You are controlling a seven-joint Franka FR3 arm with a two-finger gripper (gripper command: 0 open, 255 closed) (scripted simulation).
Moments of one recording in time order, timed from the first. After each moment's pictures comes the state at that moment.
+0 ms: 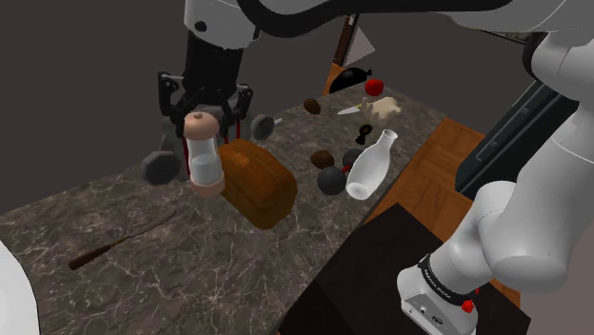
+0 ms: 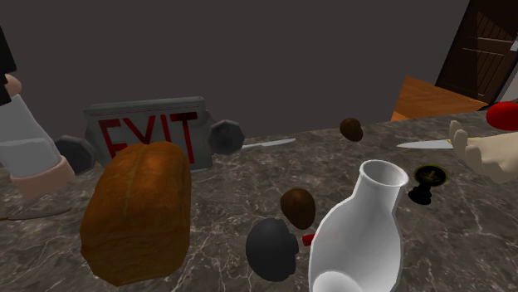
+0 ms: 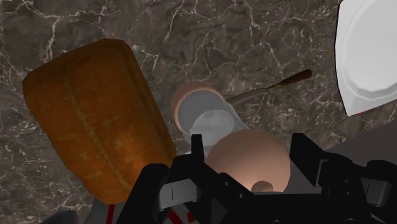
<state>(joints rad) 0.47 0.13 0.30 -1.70 0.05 1.96 0.87</state>
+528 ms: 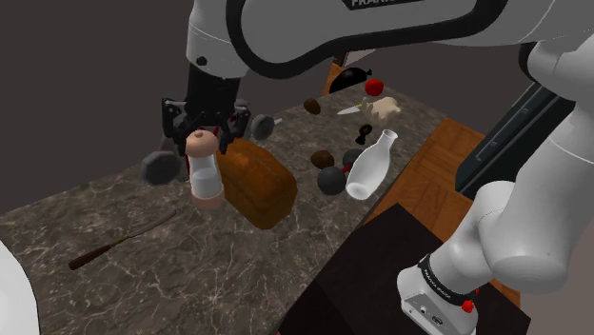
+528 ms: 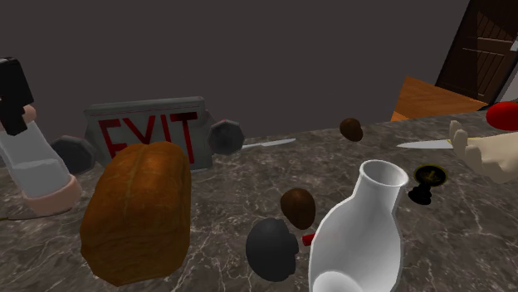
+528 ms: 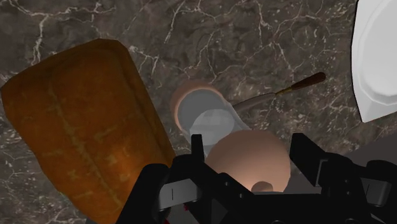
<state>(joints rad) 0.47 0.14 0.30 -1.78 0.05 2.06 0.87</state>
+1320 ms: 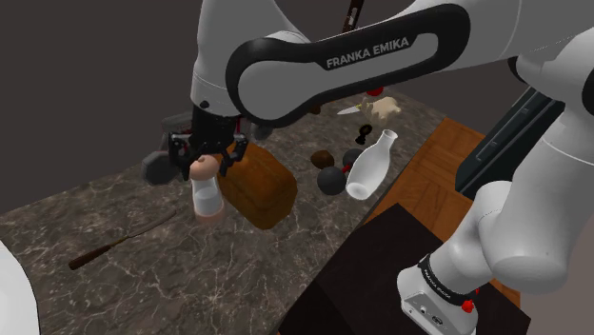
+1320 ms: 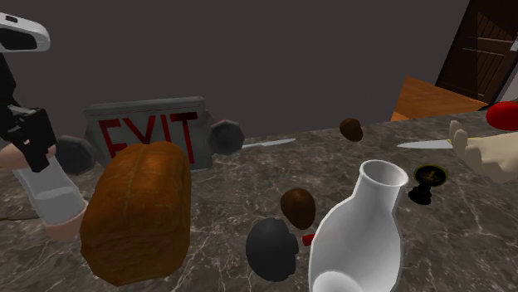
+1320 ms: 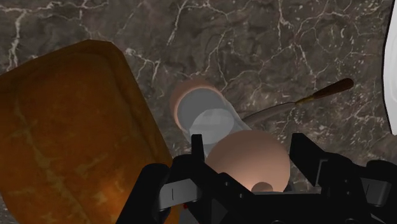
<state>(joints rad) 0.47 0.18 0.30 -1.90 0.04 2.22 0.86</state>
